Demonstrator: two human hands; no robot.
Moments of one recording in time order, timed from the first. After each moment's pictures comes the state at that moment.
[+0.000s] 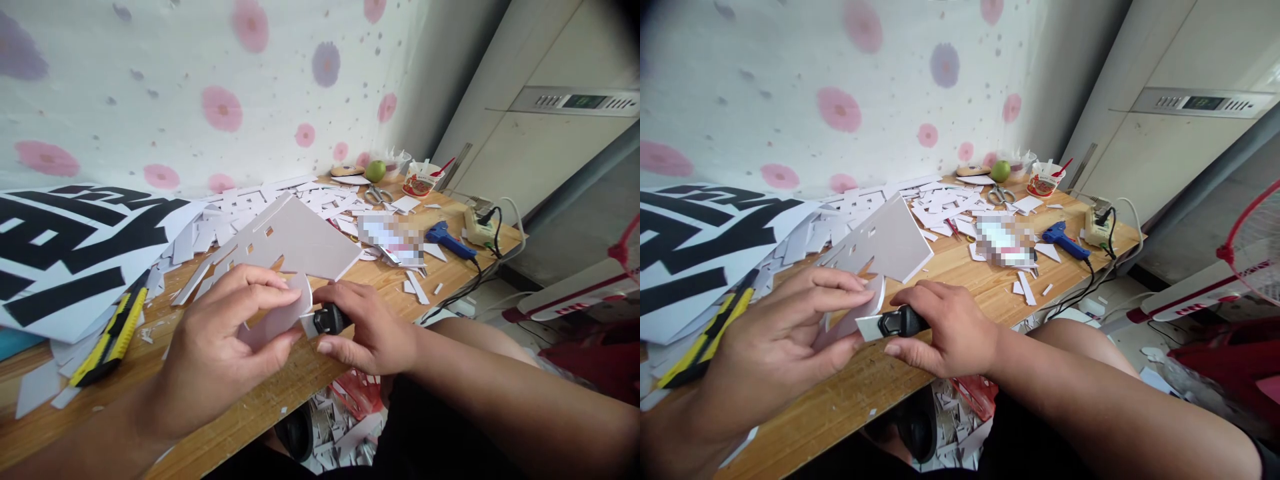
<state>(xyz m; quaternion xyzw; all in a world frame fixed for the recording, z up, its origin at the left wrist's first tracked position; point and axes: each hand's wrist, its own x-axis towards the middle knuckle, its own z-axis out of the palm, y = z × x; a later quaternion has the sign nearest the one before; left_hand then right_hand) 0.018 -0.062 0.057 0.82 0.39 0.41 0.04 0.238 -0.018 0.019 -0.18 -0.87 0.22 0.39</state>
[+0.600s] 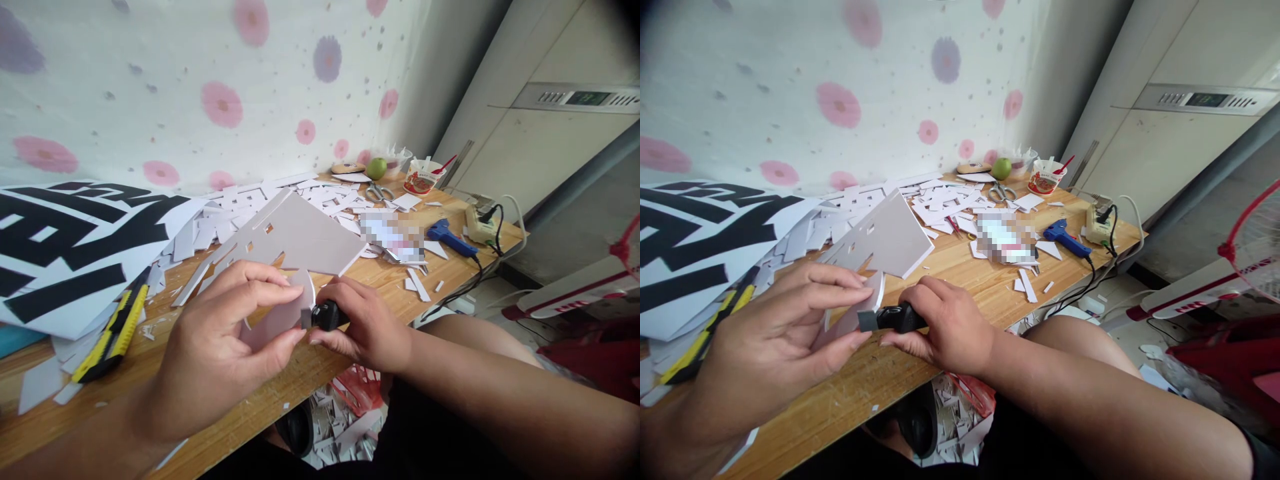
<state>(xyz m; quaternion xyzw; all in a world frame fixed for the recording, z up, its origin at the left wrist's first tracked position) 0.016 -0.066 0.056 0.81 0.39 0.42 0.11 0.230 -0.021 0.007 -0.23 -0.86 0.15 0.43</state>
